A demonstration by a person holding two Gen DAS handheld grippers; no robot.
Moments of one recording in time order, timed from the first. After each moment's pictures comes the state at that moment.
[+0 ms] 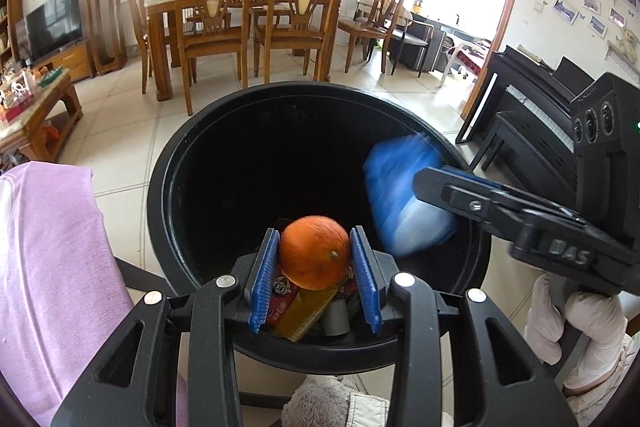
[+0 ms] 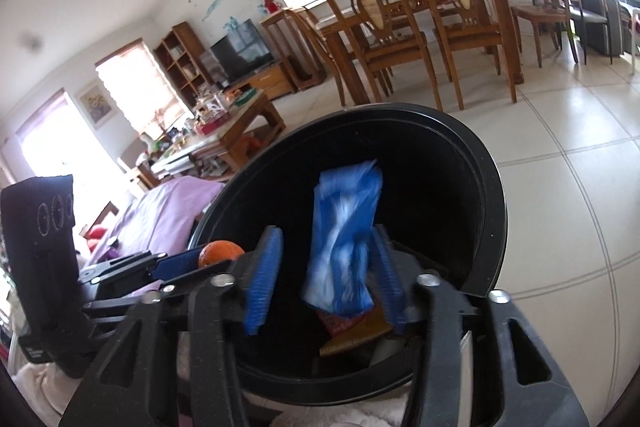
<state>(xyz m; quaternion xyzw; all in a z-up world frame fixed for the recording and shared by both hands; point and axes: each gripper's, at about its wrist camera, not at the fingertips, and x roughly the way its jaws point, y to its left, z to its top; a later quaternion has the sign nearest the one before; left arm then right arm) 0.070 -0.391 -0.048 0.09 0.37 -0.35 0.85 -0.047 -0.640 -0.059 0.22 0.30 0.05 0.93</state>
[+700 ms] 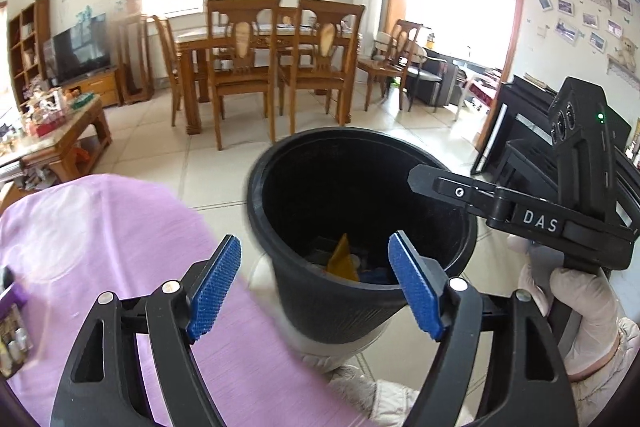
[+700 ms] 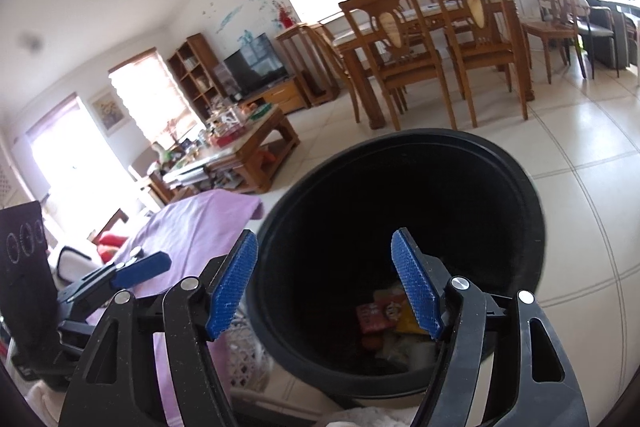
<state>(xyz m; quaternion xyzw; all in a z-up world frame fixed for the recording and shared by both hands) 0.030 -0.310 -0.004 0.07 0.31 -0.32 0.90 -0.051 -0.574 -0.031 0.21 0.27 0.07 0.94</state>
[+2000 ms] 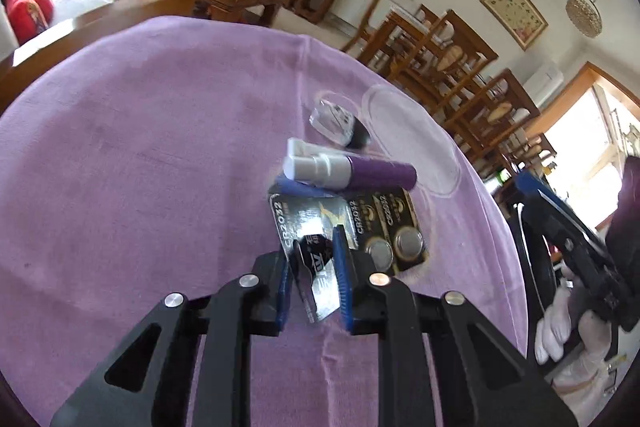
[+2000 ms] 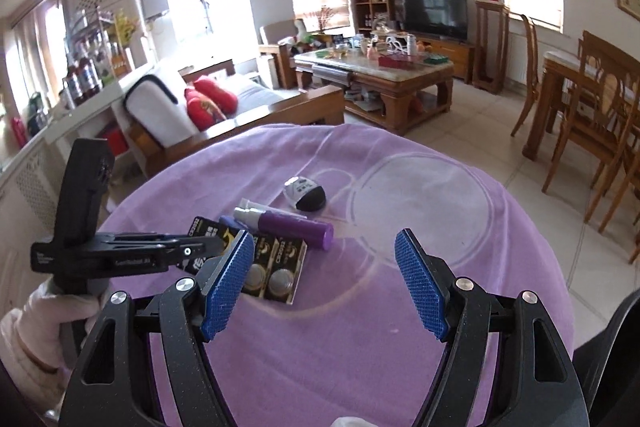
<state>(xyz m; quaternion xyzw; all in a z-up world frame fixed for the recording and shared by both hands) 0.087 0.045 -0.068 -0.20 0.41 -0.11 0.88 0.092 -0.179 0.000 -0.07 0.32 0.32 0.89</state>
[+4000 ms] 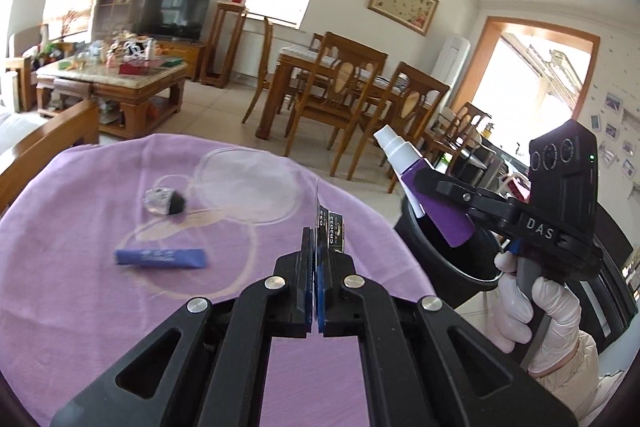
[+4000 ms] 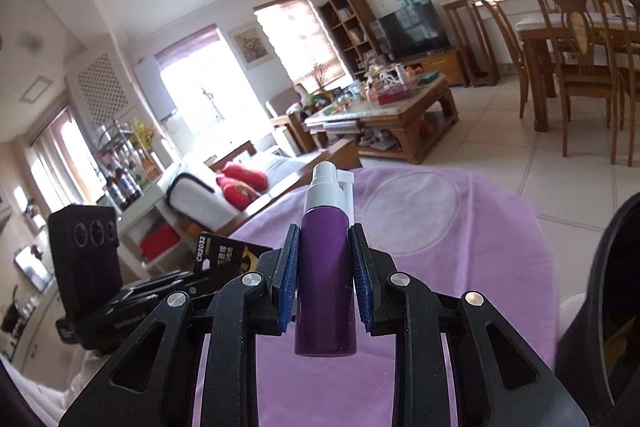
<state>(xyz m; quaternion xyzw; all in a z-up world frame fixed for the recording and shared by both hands) 0.026 -0.085 0.030 -0.09 0.29 -0.24 0.92 0.008 -0.337 0.050 0.15 0.26 0.32 0.90</state>
